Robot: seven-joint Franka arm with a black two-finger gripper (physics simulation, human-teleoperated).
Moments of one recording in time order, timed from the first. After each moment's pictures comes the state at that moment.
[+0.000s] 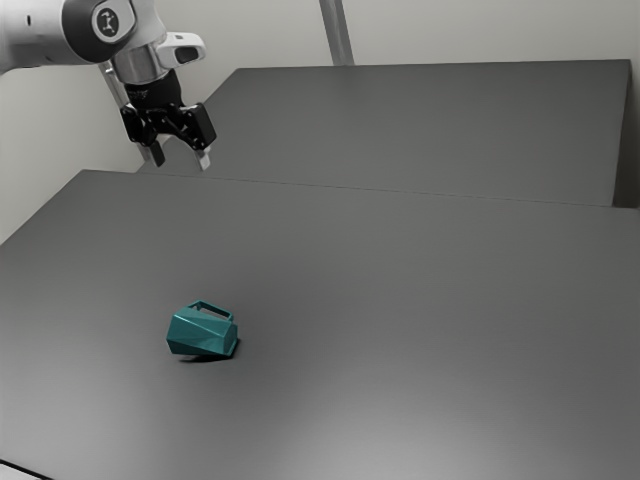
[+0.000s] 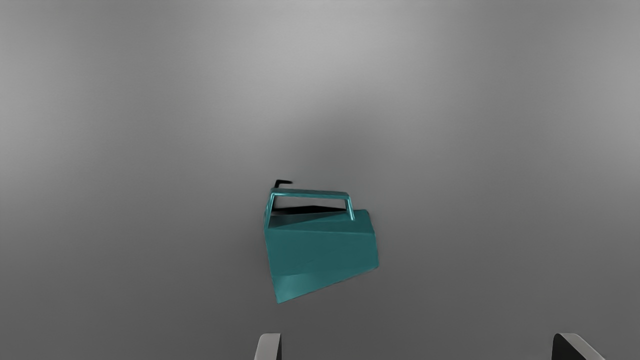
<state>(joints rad) 0.09 0.04 -0.08 -1.53 0.01 1.50 0.03</state>
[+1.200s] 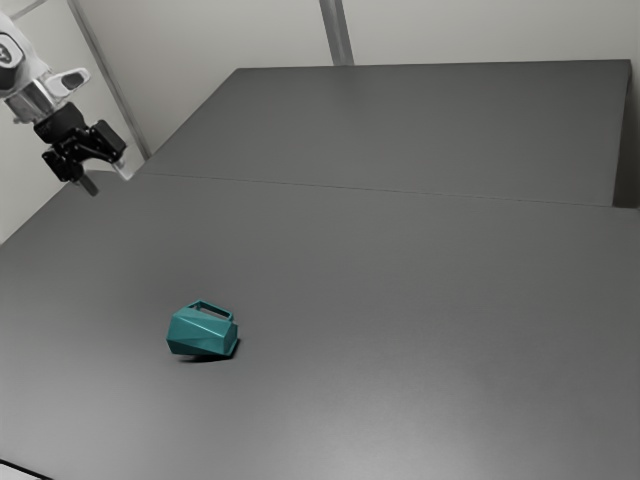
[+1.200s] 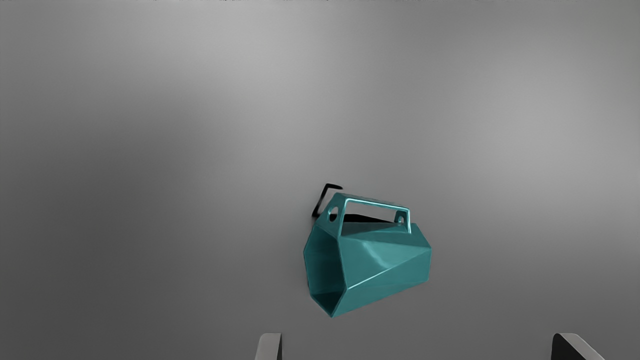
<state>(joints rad) 0.48 0.13 -0.03 -1.55 -0.30 1.51 0.28</state>
